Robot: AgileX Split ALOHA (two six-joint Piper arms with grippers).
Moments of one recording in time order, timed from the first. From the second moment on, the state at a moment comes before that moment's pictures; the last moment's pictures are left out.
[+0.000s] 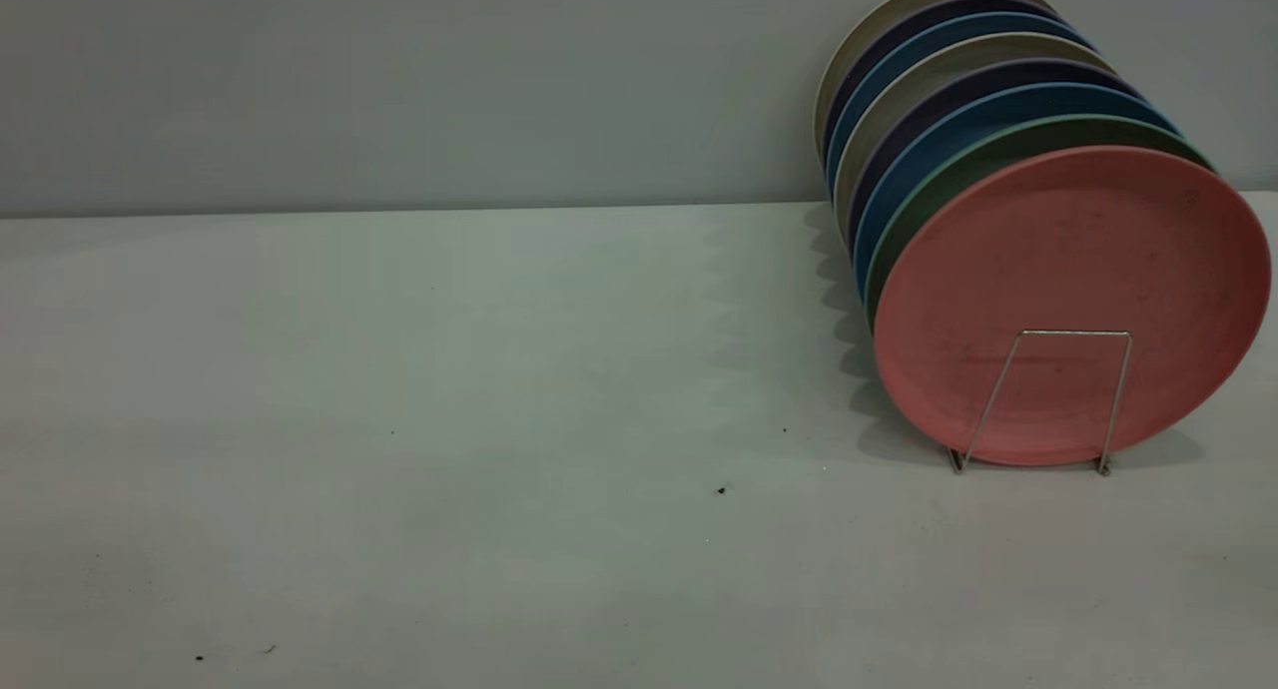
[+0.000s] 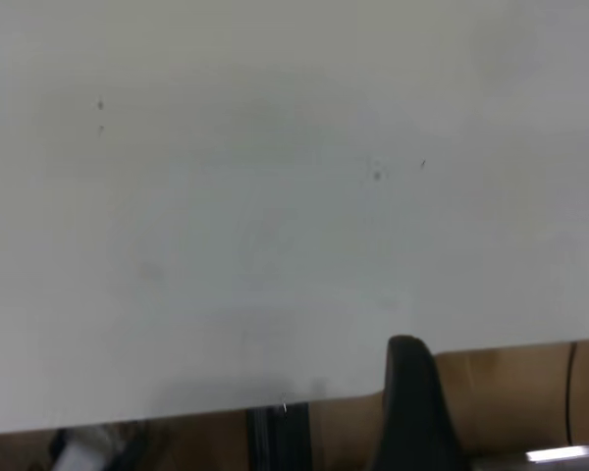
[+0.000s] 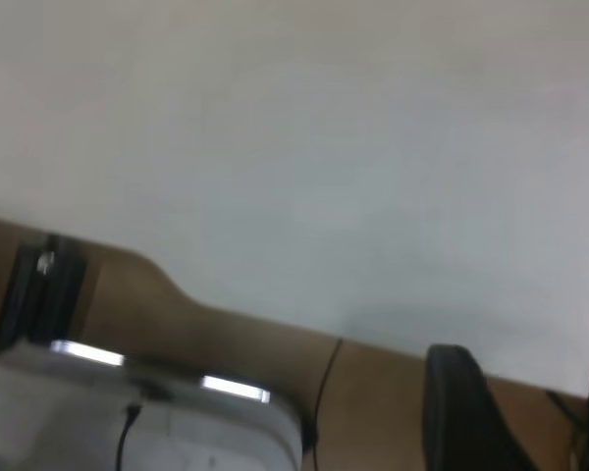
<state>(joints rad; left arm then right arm) 0.07 0.43 -0.63 -0.14 1.09 0.11 0.06 0.50 -0.59 0.14 1.16 -0.19</state>
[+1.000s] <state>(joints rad) 0.07 0.25 -0.49 -0.06 1.11 0.08 0.06 0.13 -0.47 0.01 1.13 -0.13</state>
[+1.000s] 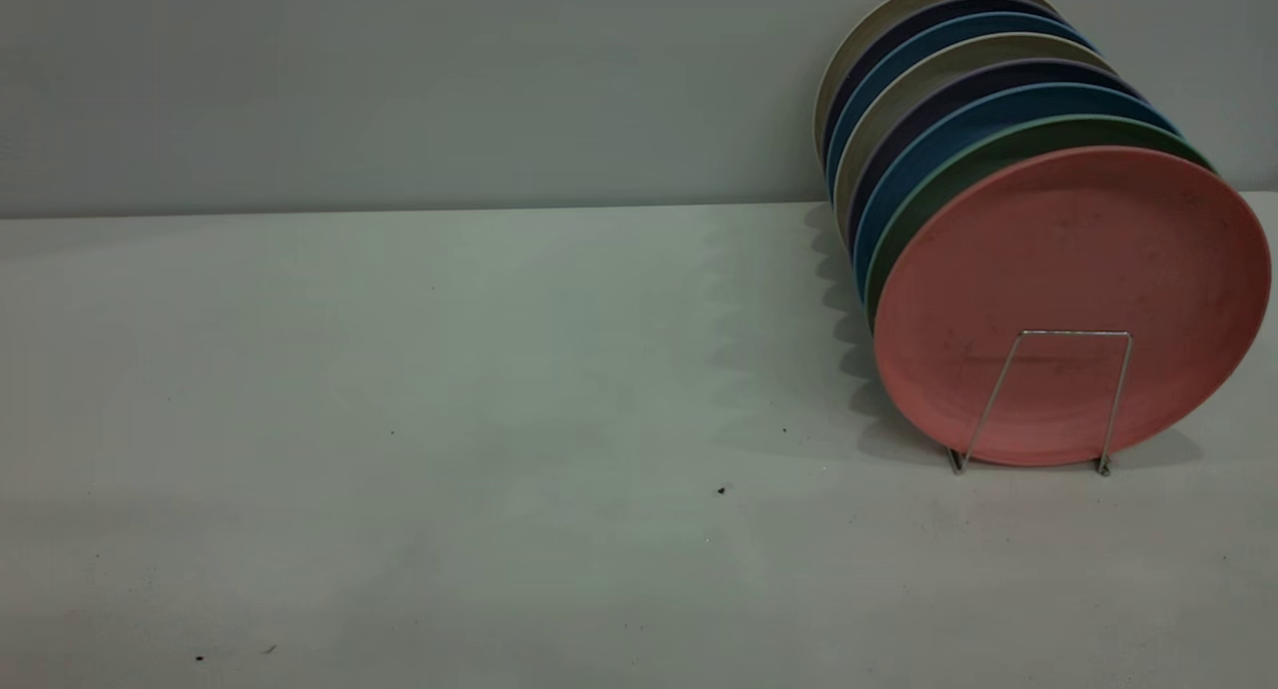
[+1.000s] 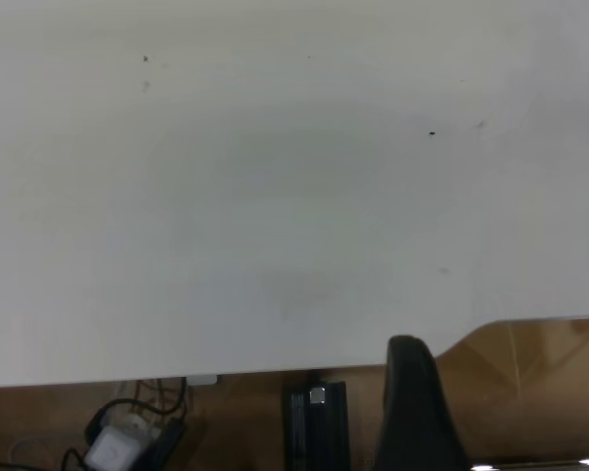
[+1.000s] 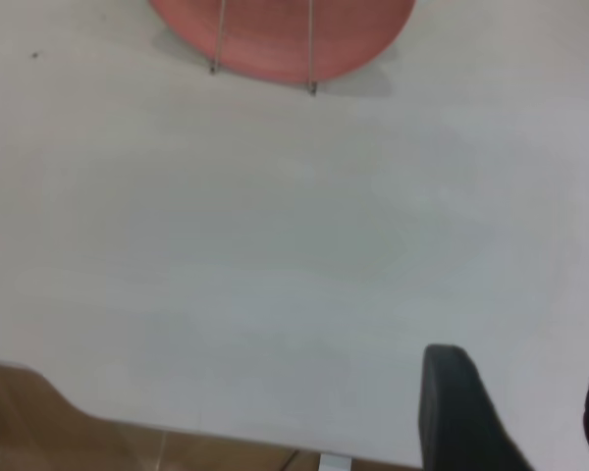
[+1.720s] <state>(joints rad) 0.06 0.24 -0.49 -0.05 1.11 0.08 0.06 0.13 -0.47 0.01 1.13 -0.11</state>
